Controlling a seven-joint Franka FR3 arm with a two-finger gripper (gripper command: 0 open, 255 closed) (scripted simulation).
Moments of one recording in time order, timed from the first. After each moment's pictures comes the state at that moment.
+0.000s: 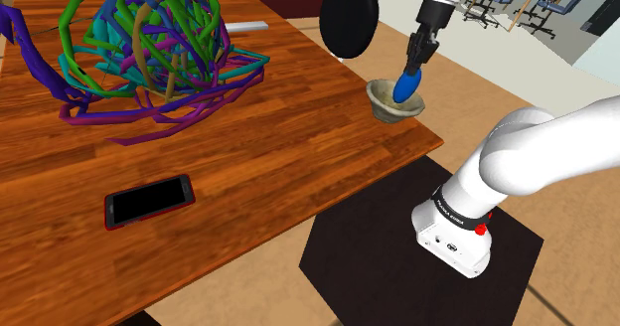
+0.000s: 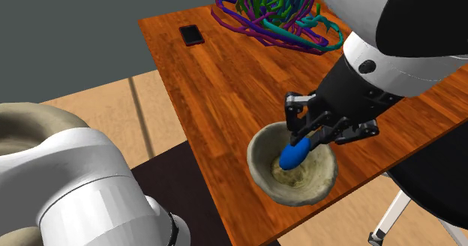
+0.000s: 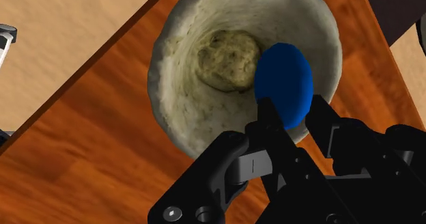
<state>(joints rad) 0.09 -0.66 -0.36 -2.48 -0.06 1.70 -0.96</state>
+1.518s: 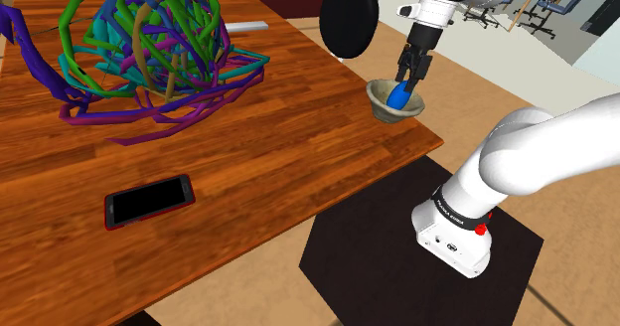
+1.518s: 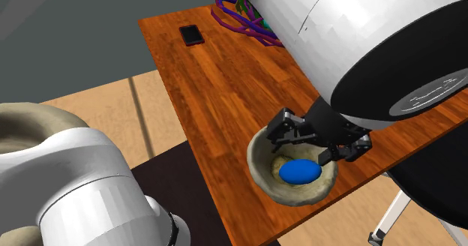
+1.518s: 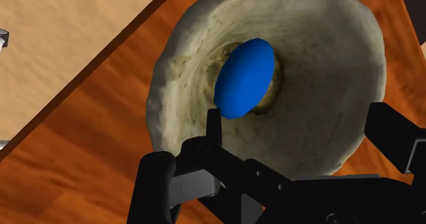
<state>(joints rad) 0.08 -0.63 -0.38 -2.60 -0.08 1.84 -0.98</state>
